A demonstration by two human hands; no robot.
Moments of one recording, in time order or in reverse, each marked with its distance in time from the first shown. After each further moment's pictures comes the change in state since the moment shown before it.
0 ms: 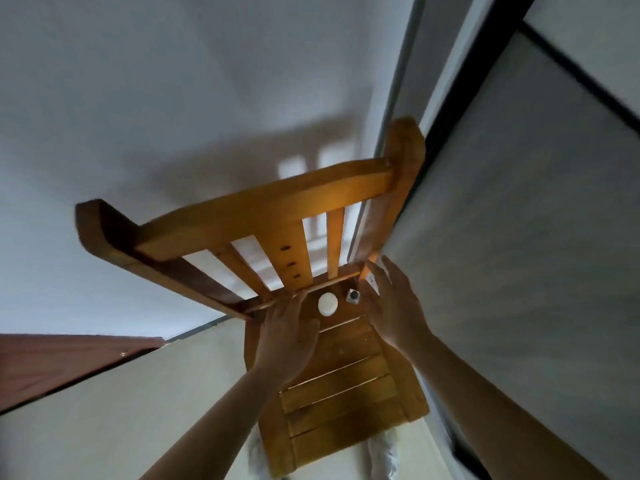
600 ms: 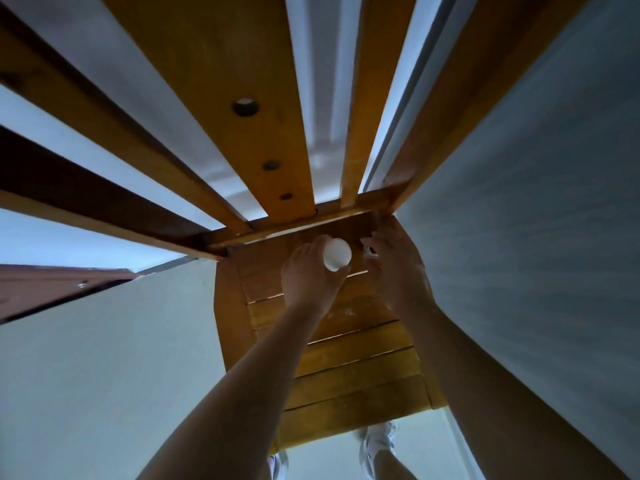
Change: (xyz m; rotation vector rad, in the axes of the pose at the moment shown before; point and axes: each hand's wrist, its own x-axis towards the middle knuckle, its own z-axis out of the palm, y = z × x) left_hand 0.077 -0.104 0.194 -0.006 0.039 -0.206; right_hand 0.048 0.104 0.195 -0.097 -0.145 -0.019
